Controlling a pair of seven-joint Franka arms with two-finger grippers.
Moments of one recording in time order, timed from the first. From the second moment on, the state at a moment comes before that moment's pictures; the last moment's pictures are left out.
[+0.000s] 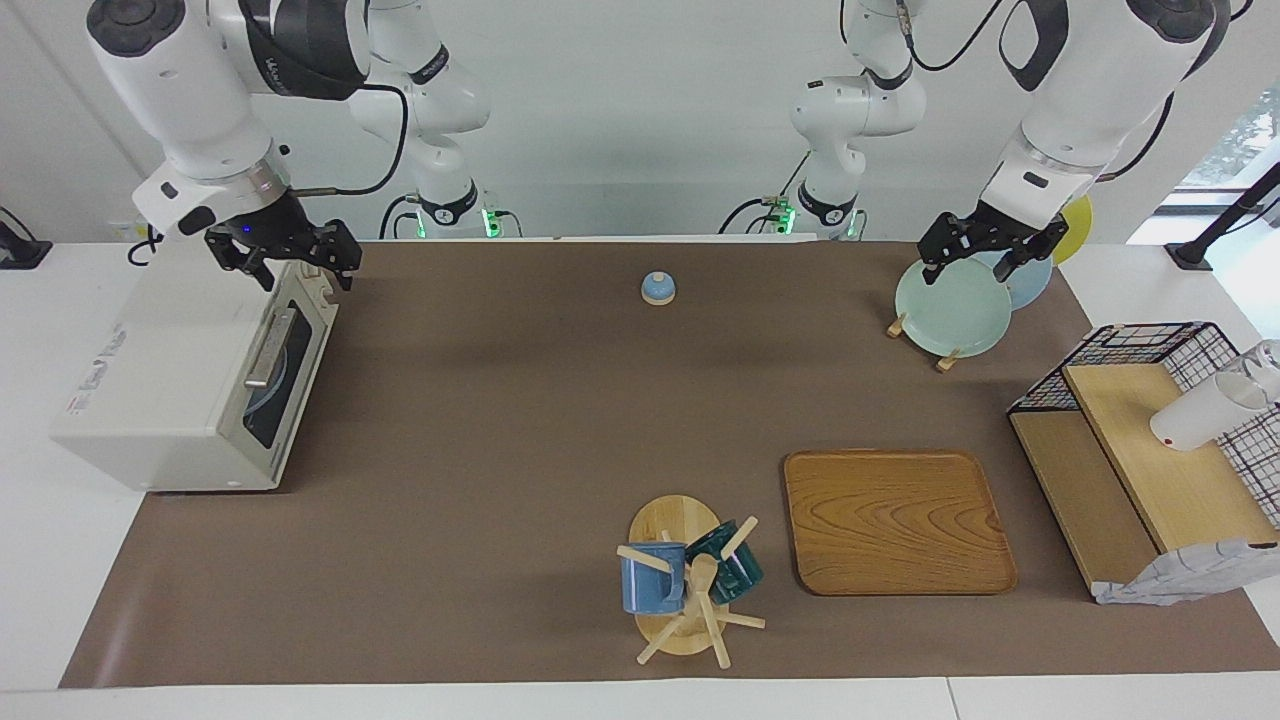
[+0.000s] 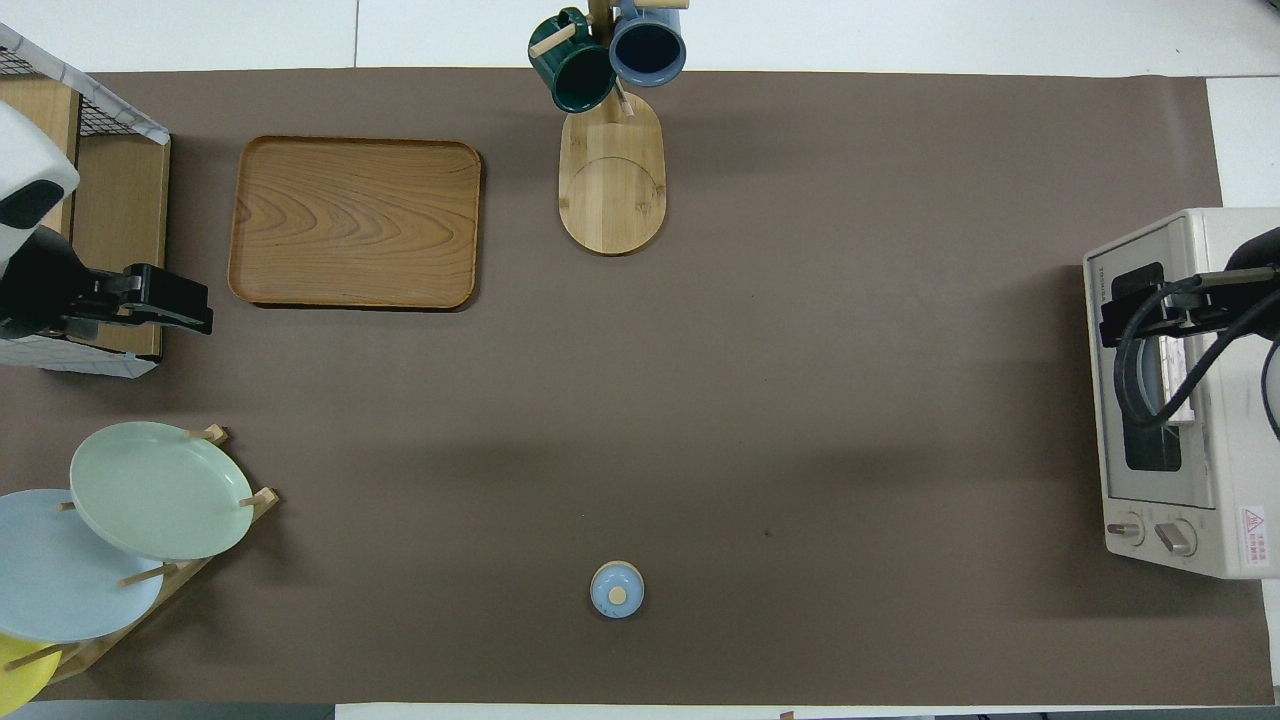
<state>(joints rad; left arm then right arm) -0.03 -0.01 -0.10 -1.61 -0.02 1.55 -0.09 0.03 -0.02 -0.06 -1.68 -0.05 1.57 -0.03</state>
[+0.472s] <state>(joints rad) -0.03 -0.01 -0.10 -1.61 -0.02 1.55 -0.09 0.02 -0.02 -0.06 -1.67 -0.05 1.57 -0.04</state>
